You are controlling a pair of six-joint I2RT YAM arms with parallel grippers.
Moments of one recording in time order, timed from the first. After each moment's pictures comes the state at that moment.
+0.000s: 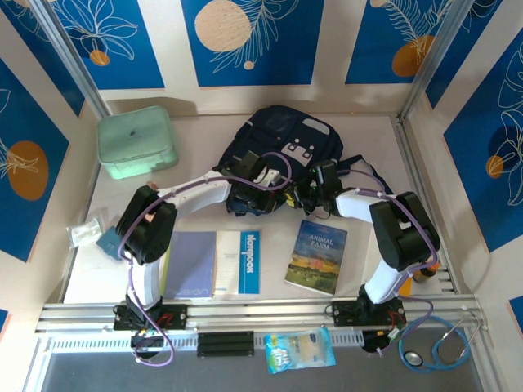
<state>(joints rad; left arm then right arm) -0.70 1.92 1.41 -0.59 0.34 -0.24 0.33 1.69 0.81 0.05 -0.46 1.36</state>
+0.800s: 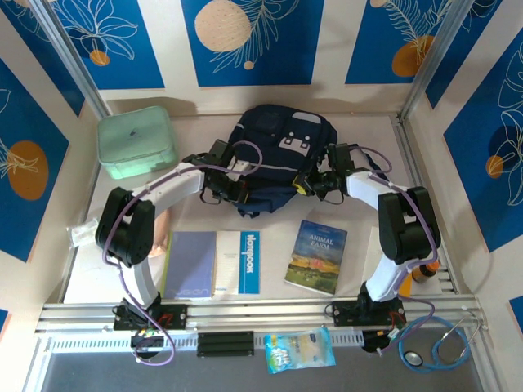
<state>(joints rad) -0.51 1.82 1.35 -0.70 0.34 -0.16 0.20 1.74 1.04 -0.25 -0.63 0.91</state>
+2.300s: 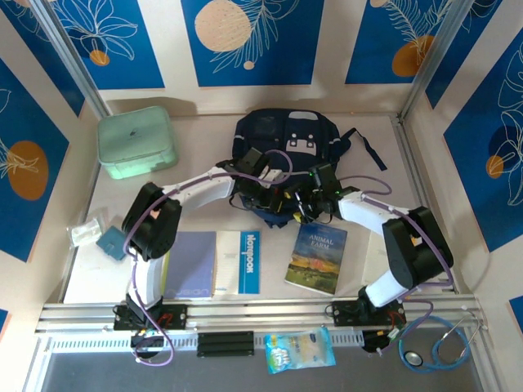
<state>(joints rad) -0.71 1.97 1.49 -0.63 0.48 -0.37 0.41 1.55 0.82 -0.24 -0.31 1.48</state>
